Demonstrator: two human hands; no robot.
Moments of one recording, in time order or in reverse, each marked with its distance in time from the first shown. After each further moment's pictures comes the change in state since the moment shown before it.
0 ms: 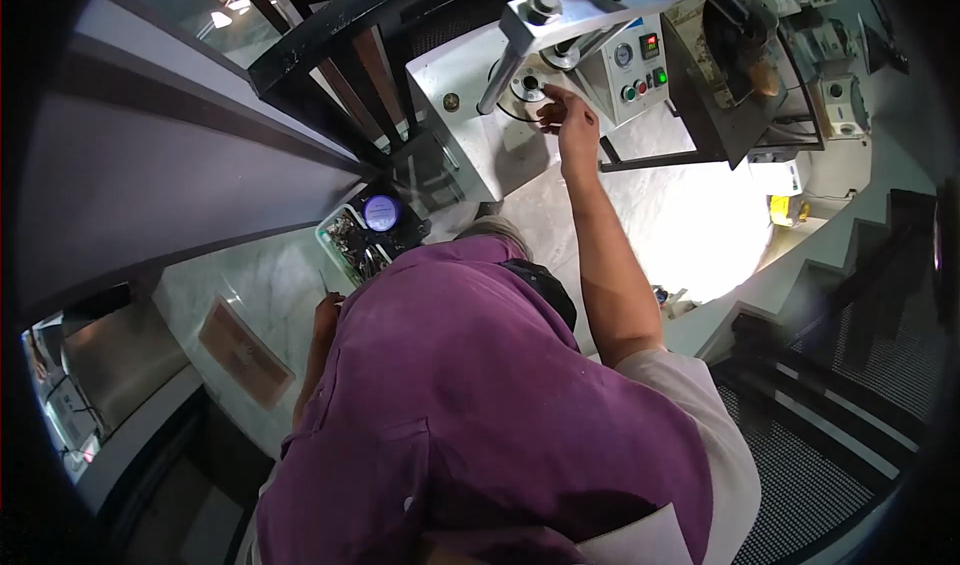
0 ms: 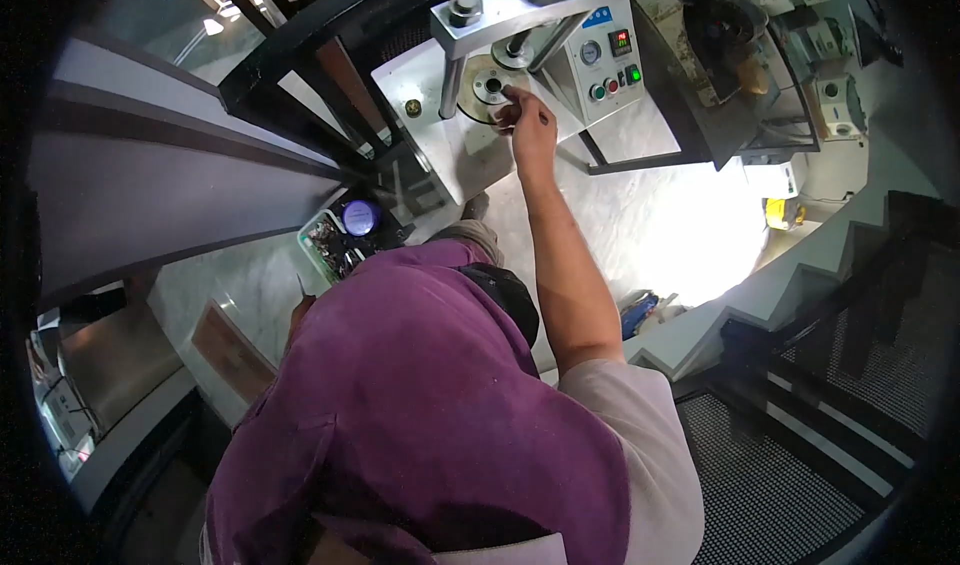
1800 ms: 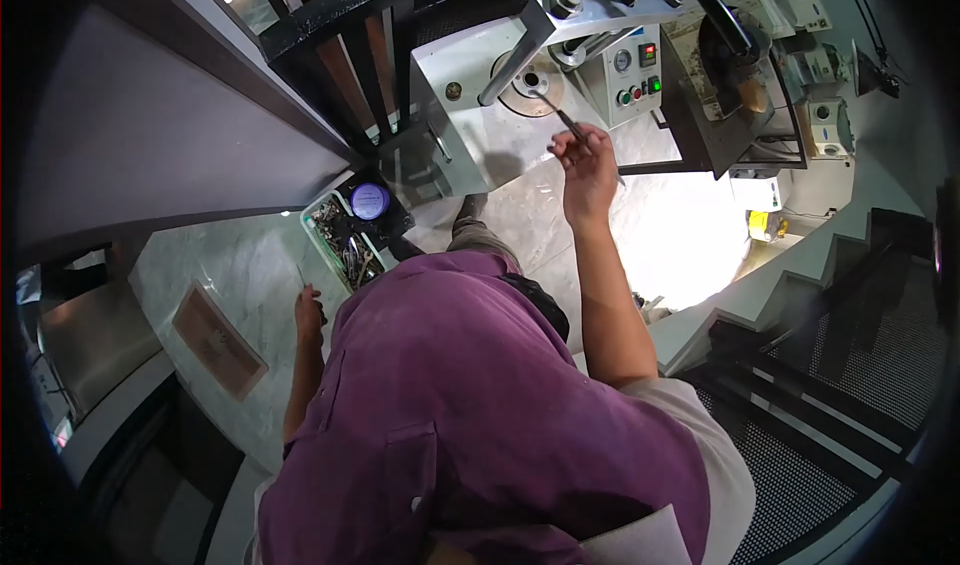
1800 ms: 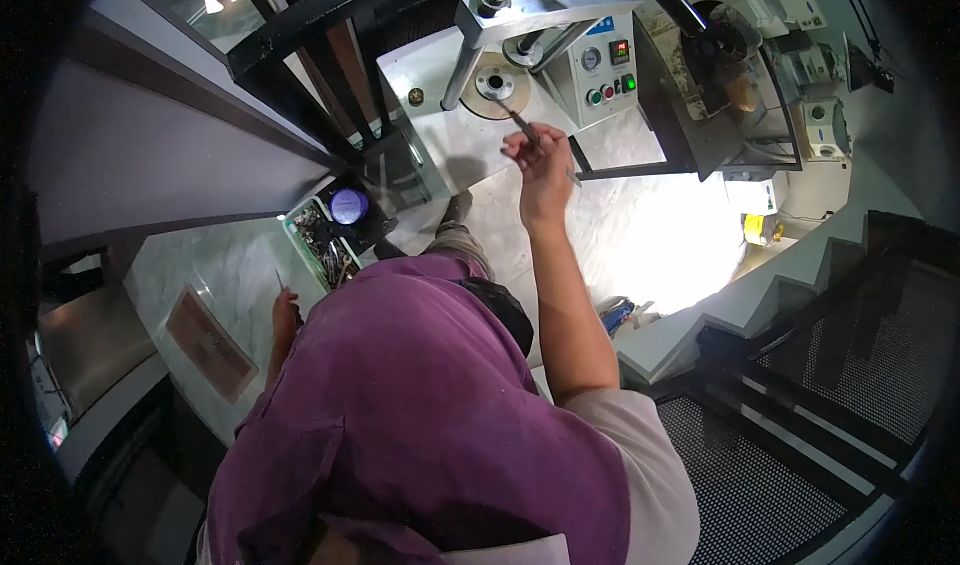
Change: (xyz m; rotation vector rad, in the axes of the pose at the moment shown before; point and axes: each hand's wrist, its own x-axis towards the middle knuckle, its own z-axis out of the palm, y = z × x) left_hand -0.019 -0.022 0.009 -0.473 0.195 -0.162; right_hand -0.077 -0.031 -0.021 0.476 -0.113 -0.009
